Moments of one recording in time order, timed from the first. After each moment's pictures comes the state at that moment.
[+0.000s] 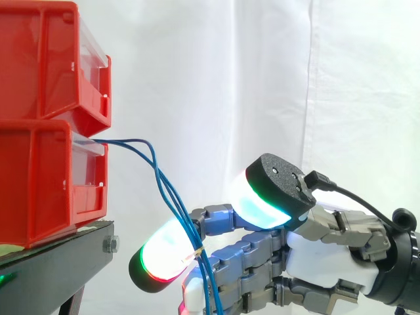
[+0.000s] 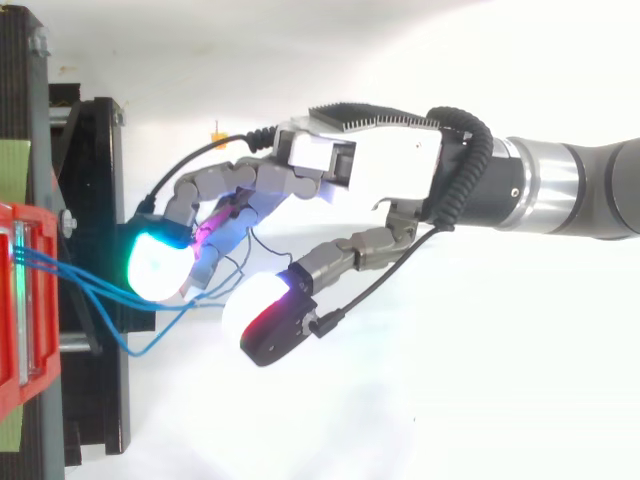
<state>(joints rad) 0.08 -2.40 -1.37 -2.20 -1.50 -0.36</state>
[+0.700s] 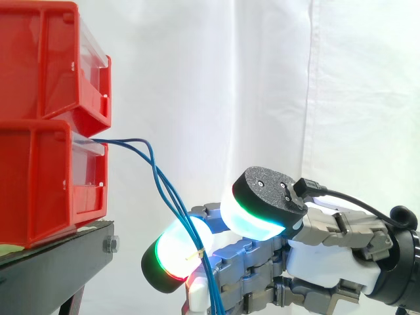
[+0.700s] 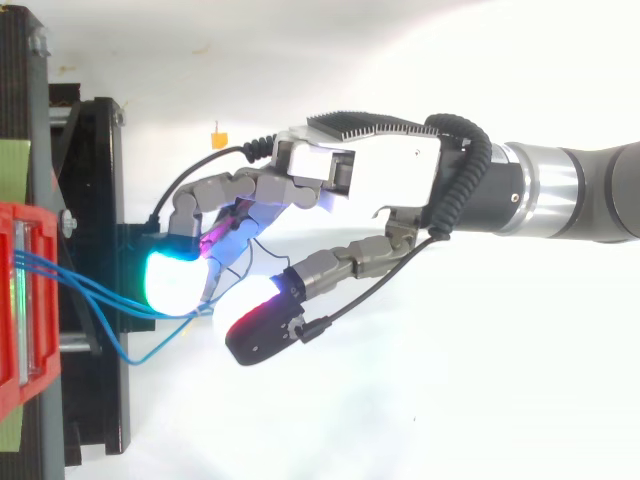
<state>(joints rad) 0.08 -2.40 -1.37 -2.20 -1.50 -0.34</state>
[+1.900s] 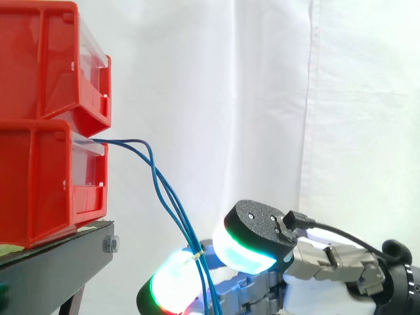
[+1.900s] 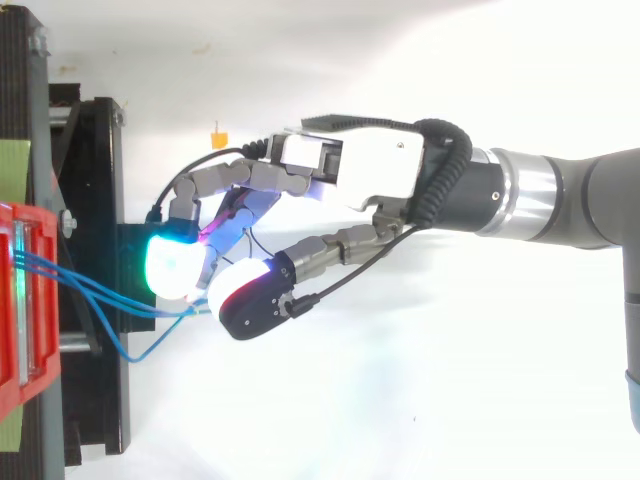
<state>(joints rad) 0.09 -2.45 -1.36 -2.18 -1.44 -0.23</state>
